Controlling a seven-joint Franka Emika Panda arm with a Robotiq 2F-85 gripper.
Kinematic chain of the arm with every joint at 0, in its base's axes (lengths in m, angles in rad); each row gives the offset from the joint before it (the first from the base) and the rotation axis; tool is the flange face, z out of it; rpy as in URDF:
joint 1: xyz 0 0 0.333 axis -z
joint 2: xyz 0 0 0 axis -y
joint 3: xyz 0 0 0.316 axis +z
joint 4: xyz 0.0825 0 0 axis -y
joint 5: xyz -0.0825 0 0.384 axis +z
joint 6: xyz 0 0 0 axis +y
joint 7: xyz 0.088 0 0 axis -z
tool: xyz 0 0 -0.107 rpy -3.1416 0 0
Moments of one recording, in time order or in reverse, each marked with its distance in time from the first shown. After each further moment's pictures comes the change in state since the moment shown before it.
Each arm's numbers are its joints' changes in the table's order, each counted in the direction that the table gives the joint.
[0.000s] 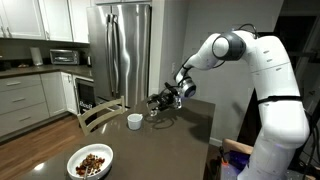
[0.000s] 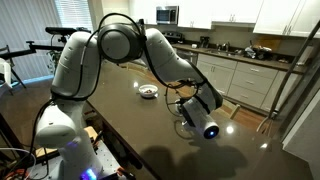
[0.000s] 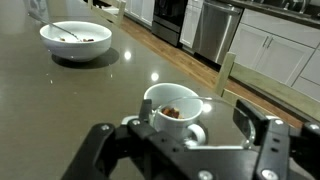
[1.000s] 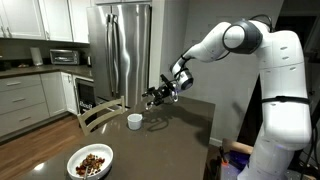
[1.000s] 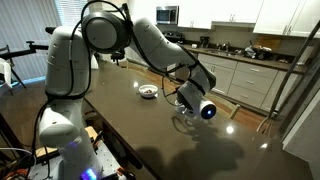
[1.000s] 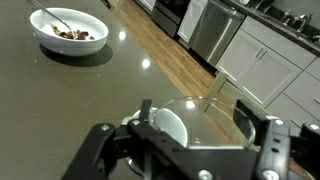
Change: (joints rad) arm -0.078 0.148 0.021 -0.038 -0.023 -0.157 -0.075
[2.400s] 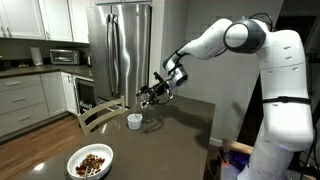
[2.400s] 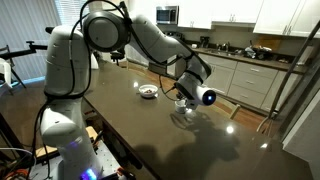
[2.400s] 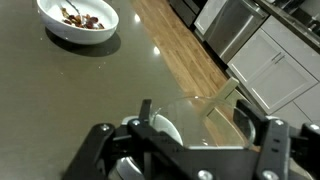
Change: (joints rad) arm -0.060 0.012 0.024 0.059 -0.088 -0.093 0.001
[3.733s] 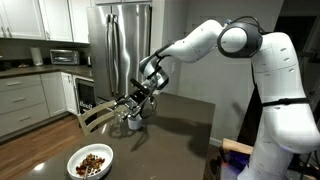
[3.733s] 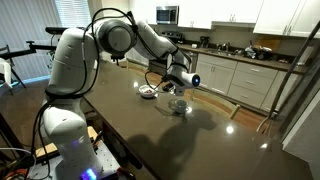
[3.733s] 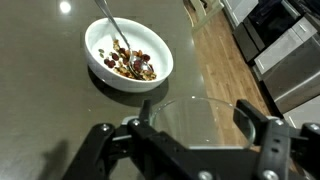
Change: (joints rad) arm -0.169 -0.089 0.106 0.132 -0.132 -0.008 0.000
